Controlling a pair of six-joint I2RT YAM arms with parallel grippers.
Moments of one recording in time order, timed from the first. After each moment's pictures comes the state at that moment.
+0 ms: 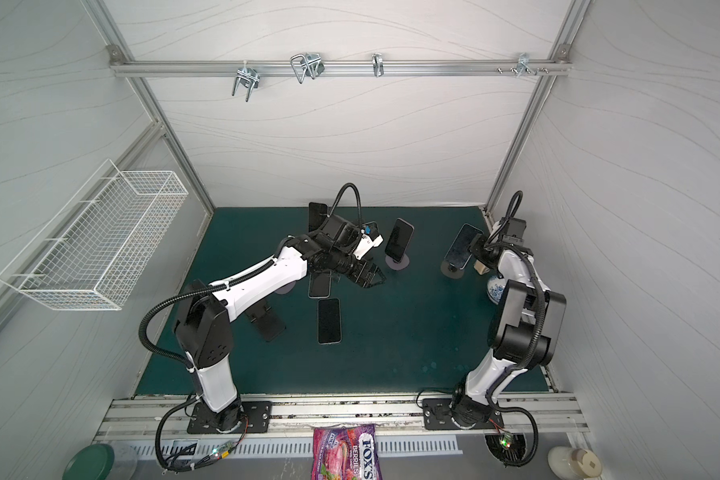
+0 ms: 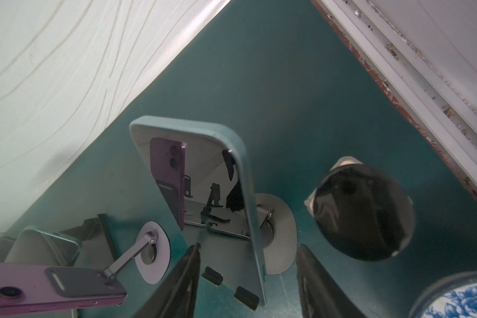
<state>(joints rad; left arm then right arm) -0.69 1.84 1.58 -0.62 0.47 -0.09 -0.28 1.70 1.22 -0.36 -0.34 0.33</state>
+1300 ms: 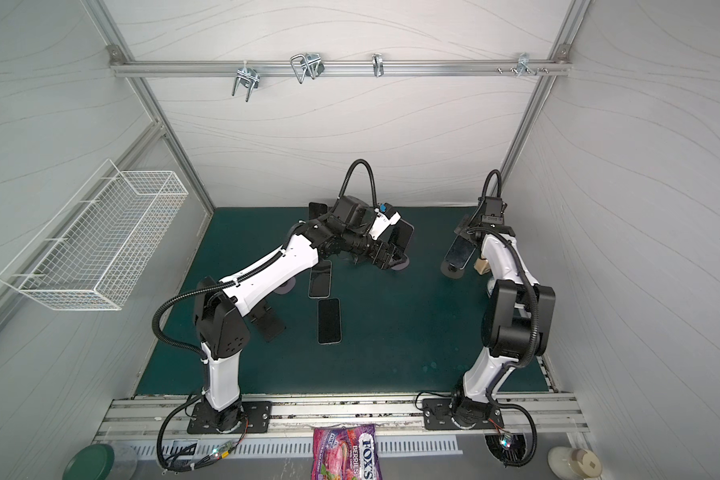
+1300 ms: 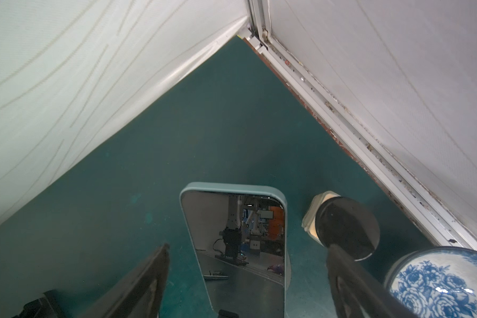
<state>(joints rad) -0.75 1.97 1.90 -0.63 0.48 -0.10 -0.11 1.74 1.42 -0.48 0.10 0.44</state>
